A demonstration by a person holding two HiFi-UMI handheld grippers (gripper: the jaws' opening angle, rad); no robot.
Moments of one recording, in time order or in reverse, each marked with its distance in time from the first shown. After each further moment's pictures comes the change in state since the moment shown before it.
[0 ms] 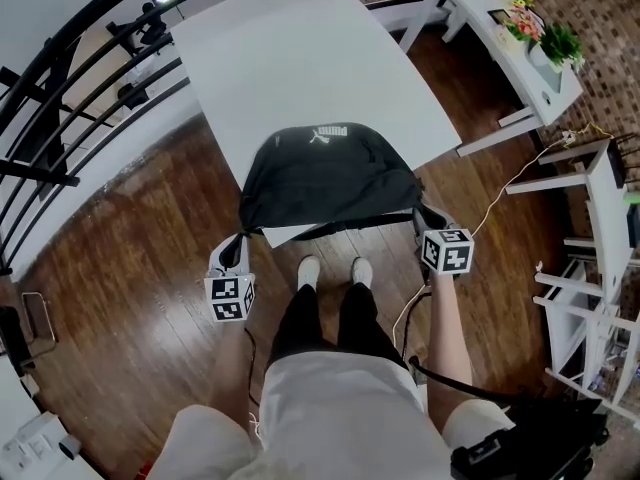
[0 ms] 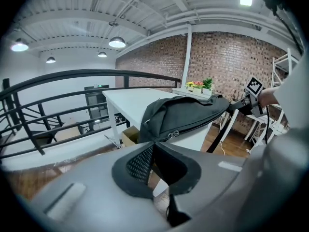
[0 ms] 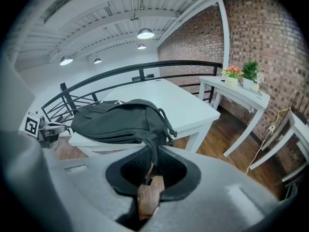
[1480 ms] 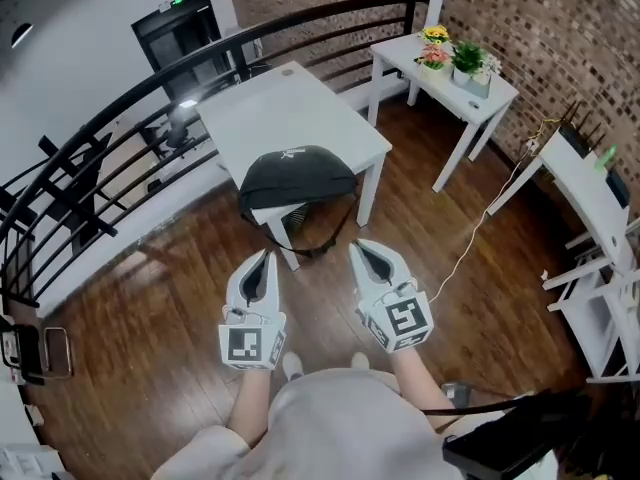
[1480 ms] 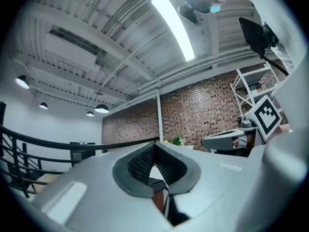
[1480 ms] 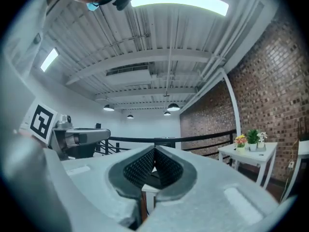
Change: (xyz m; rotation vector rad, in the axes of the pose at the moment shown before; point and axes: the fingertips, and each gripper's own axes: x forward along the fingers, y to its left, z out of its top) left arm -0.370 -0.297 0.160 0.190 -0.701 -0.112; right arm -0.425 0.197 -0.006 -0.194 -0.824 0.206
